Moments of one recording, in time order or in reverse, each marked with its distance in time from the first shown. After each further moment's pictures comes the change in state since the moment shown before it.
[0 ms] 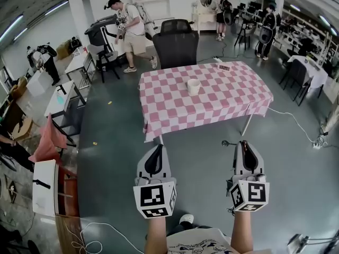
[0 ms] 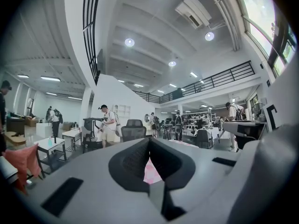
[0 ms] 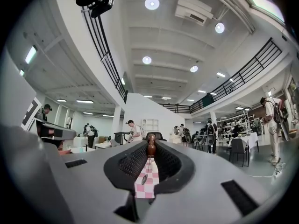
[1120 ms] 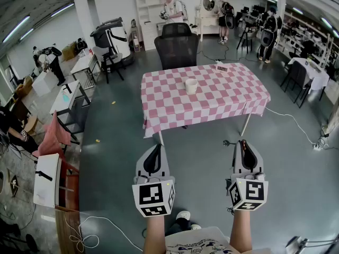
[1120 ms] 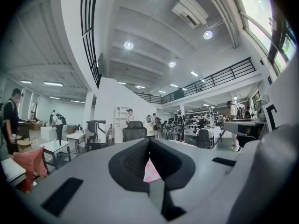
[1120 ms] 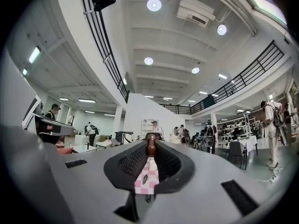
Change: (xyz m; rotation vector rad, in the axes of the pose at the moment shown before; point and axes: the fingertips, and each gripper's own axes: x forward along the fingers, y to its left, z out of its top) left arm -0.071 -0.063 0.011 0.022 -0.011 0.038; right arm -0.080 -0.037 0.020 -0.032 0.002 0.011
